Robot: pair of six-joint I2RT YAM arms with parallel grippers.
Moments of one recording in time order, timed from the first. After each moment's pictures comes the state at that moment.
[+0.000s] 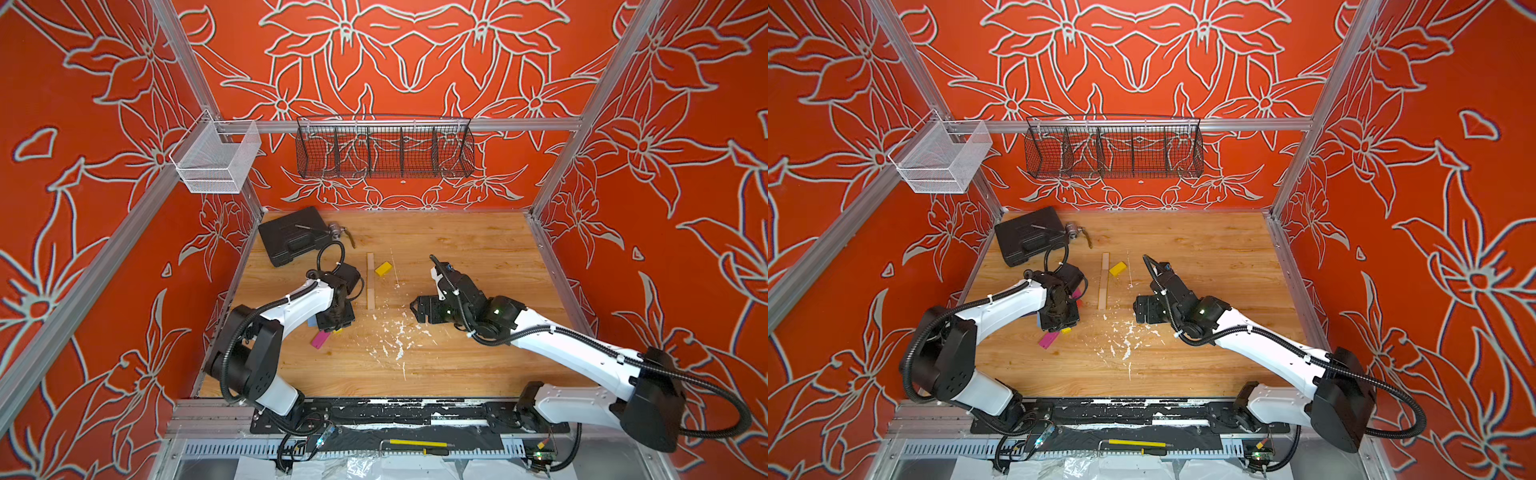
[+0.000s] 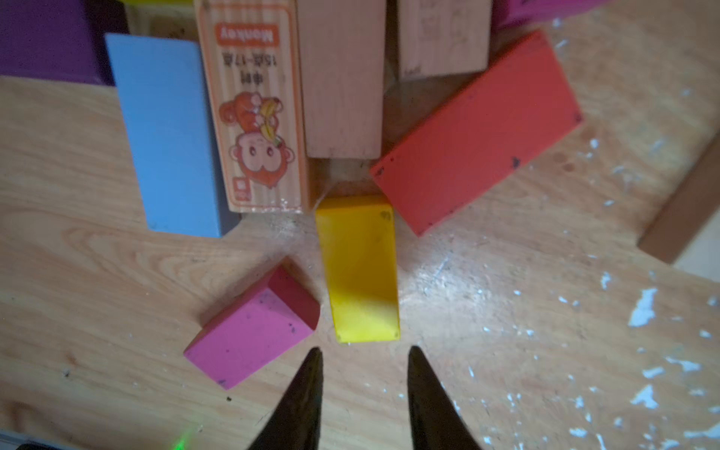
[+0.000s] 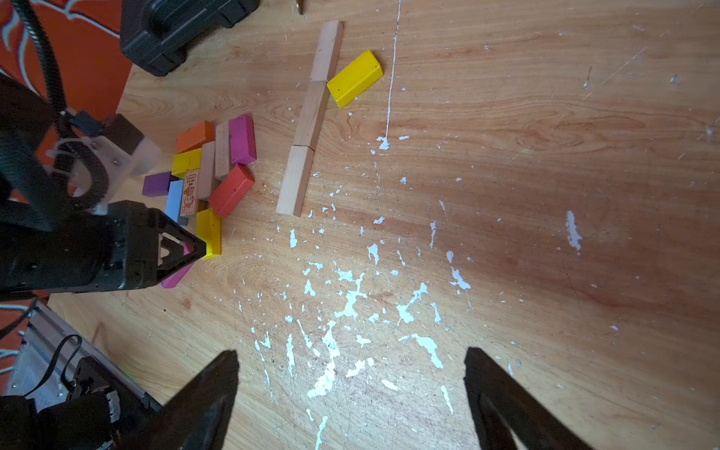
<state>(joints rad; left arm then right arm) -0.38 1.57 0.95 -0.91 -0.10 -0.78 0.83 1.22 0.89 -0.46 0.09 0.68</state>
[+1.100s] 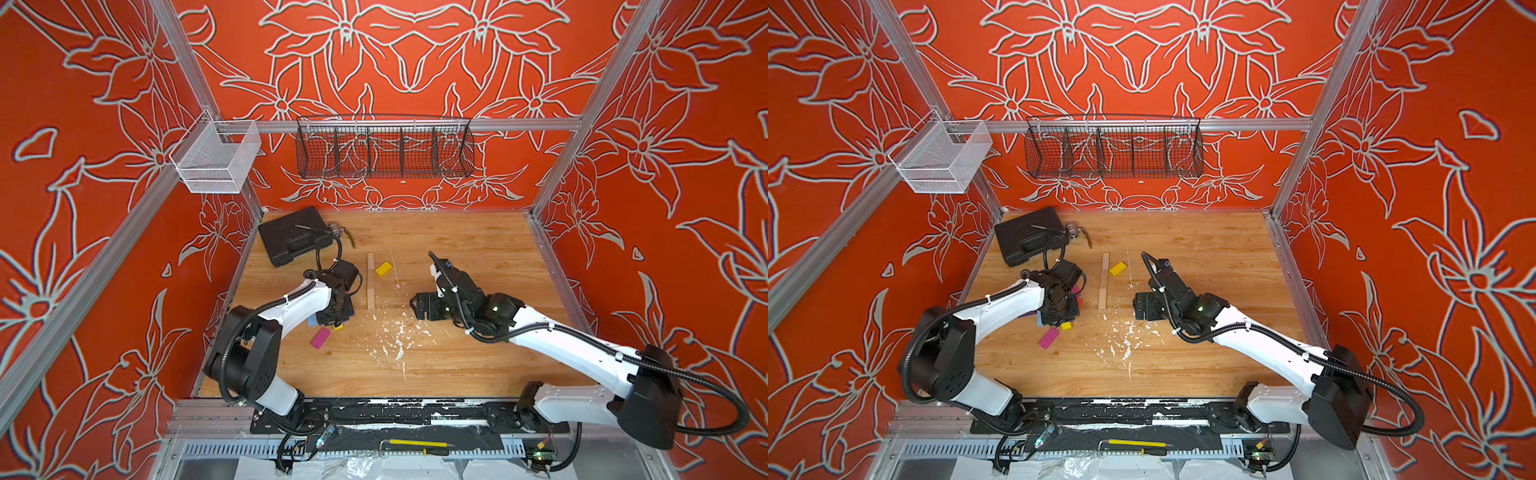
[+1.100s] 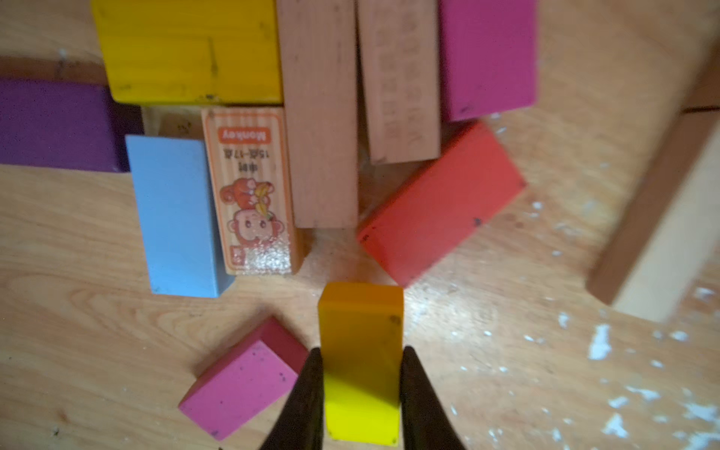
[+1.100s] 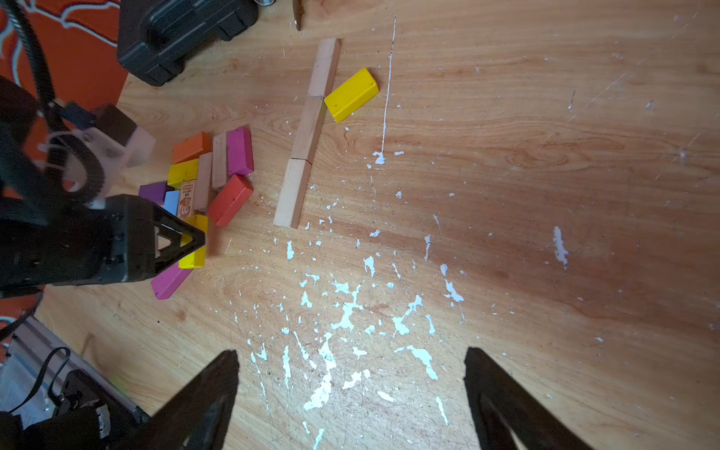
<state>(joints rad) -0.38 1.52 0.98 -0.84 -0.11 -0.74 0.83 1.24 0.93 -0.48 0.14 0.66</state>
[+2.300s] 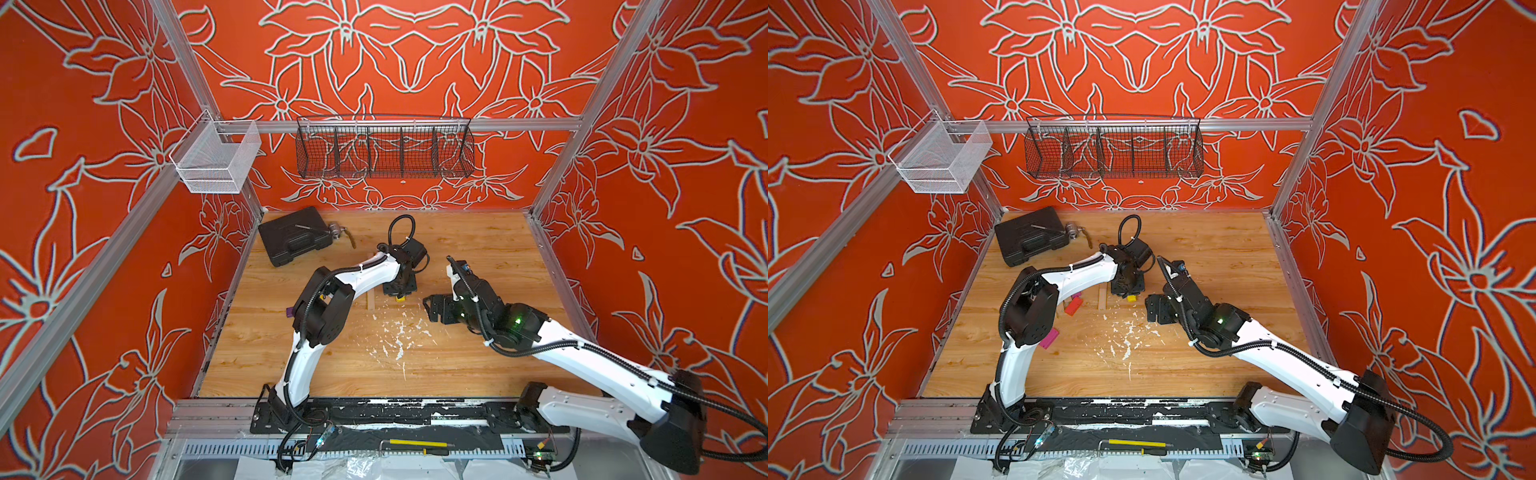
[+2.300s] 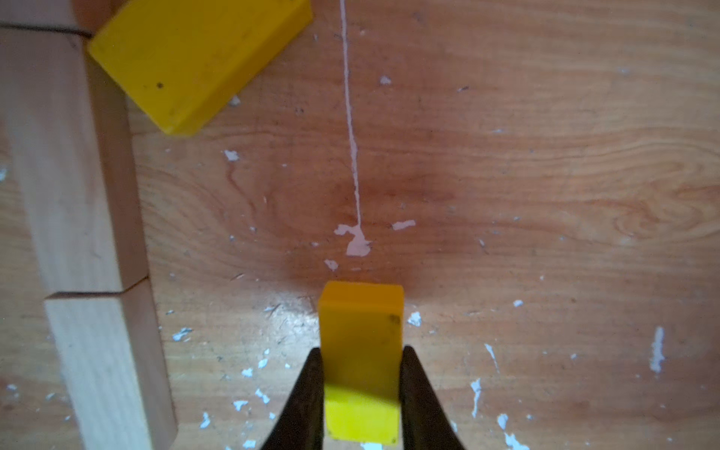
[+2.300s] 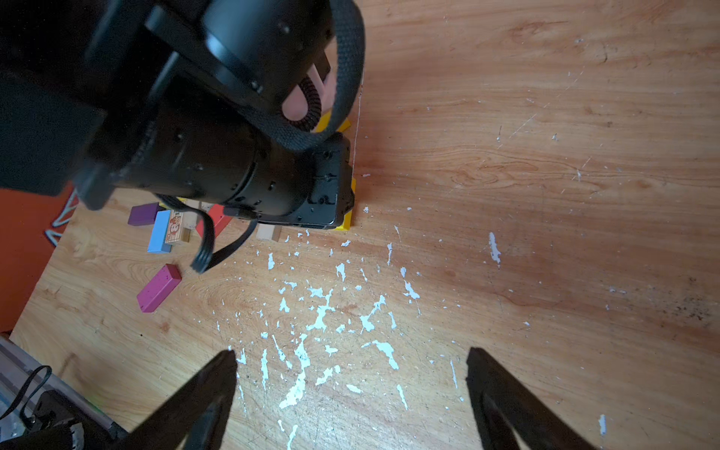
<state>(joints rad) -0.65 2.16 1.70 -0.86 -0.08 -0.79 0.83 1.07 0.86 -0.51 0.23 0.64</state>
